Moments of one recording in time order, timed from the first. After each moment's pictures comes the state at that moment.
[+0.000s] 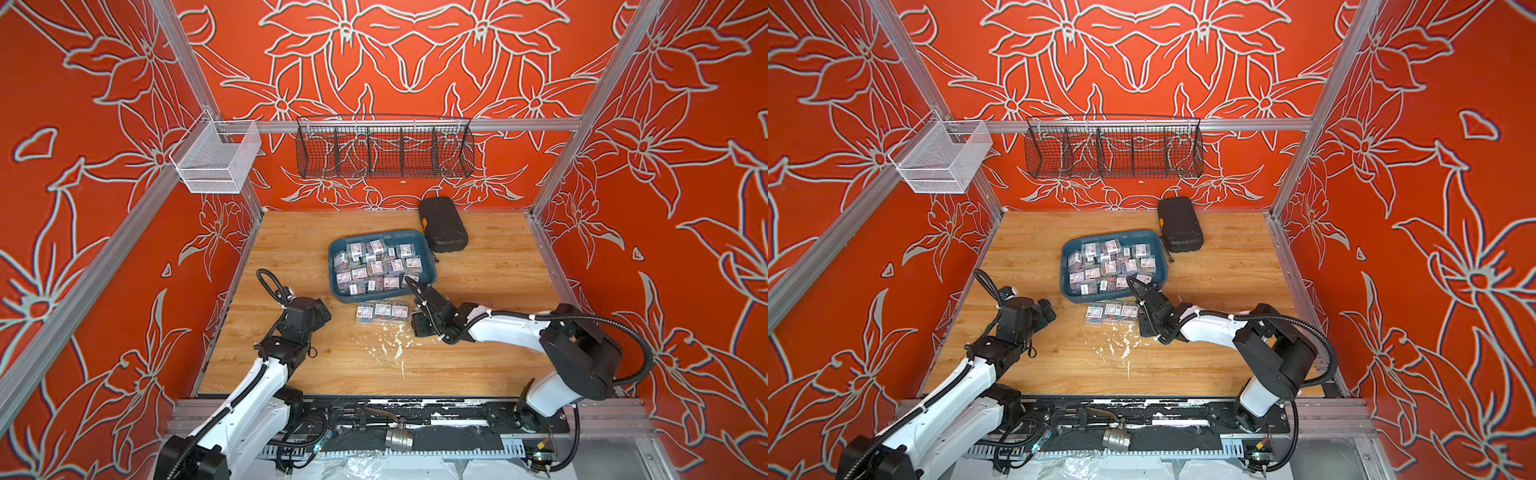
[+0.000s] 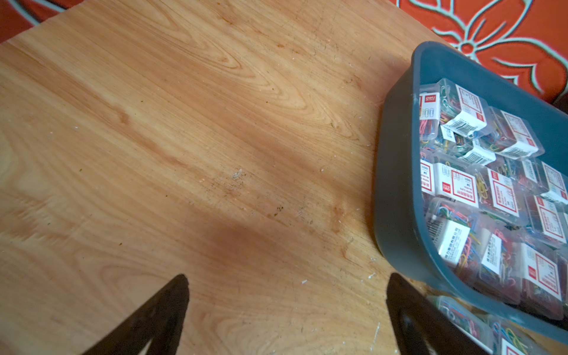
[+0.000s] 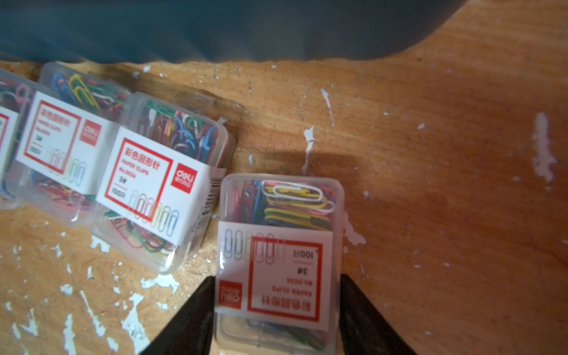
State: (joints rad) left arm -0.20 0.82 0.35 -0.25 -0.37 -0.69; right arm 0.84 1.58 0.79 -0.25 0.15 0.62
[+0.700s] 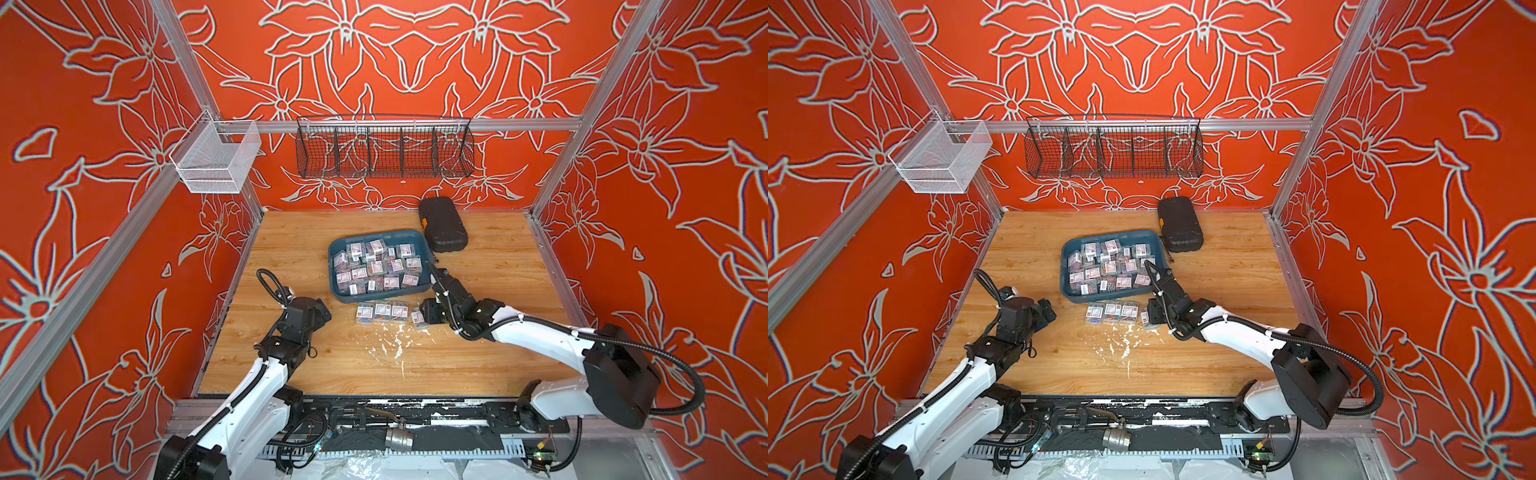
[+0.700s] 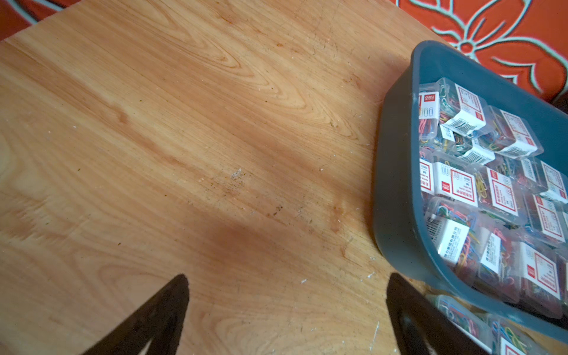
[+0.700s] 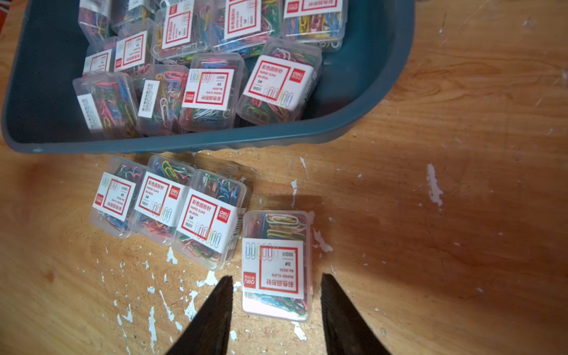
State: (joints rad) left arm -0.20 0.82 0.35 -0.25 -0.36 -0.69; right arm 0.72 1.39 0.75 -0.22 0.09 0.63
